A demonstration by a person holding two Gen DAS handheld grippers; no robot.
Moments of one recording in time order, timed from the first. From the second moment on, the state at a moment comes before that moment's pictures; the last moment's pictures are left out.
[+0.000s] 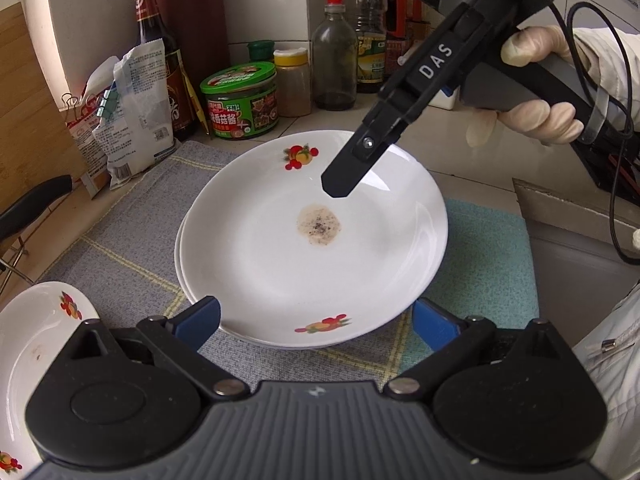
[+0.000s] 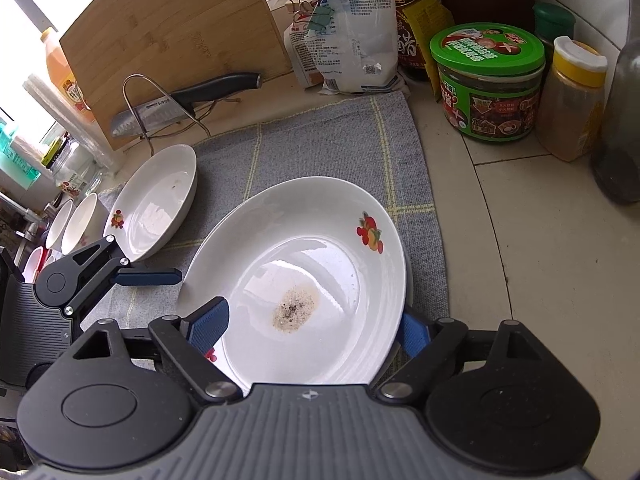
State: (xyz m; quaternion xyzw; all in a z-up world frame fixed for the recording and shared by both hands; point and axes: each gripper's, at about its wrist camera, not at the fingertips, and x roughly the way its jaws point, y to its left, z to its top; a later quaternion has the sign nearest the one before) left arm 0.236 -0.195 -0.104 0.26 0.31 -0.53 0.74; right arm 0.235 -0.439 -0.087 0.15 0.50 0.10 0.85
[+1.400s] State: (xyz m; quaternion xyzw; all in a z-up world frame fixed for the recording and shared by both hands) left arm 0.221 -0.045 -0.062 0.18 0.32 -0.27 0.89; right arm 0.209 -0.266 -0.062 -0.05 0.39 0.06 0.92
